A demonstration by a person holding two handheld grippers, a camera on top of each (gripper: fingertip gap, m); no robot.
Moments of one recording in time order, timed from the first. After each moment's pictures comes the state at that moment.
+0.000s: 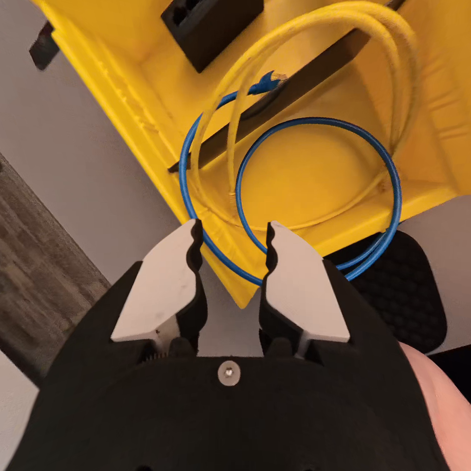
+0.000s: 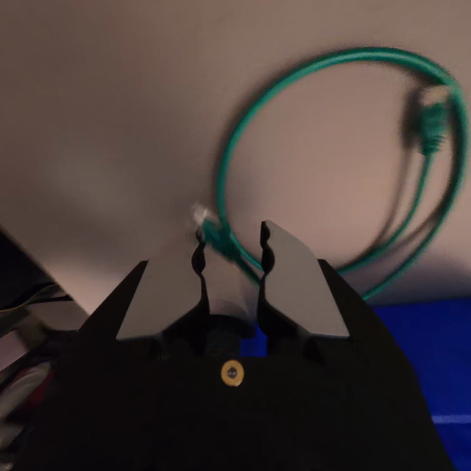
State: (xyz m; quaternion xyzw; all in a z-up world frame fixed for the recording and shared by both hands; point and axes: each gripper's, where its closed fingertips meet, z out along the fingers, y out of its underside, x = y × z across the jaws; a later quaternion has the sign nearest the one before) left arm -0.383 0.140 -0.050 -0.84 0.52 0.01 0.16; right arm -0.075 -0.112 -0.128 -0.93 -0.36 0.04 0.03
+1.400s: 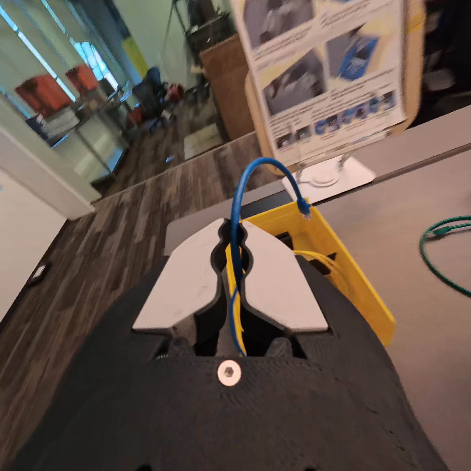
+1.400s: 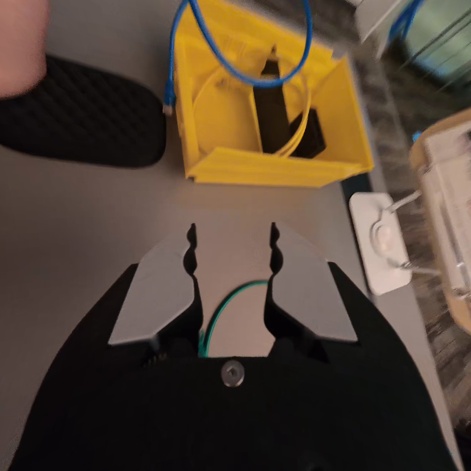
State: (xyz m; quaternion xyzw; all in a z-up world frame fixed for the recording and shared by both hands) left arm -0.362 0.096 0.164 -0.70 0.36 -0.08 0.61; right arm -0.206 -0.057 -0.011 -0.77 -0.46 -0.02 0.44
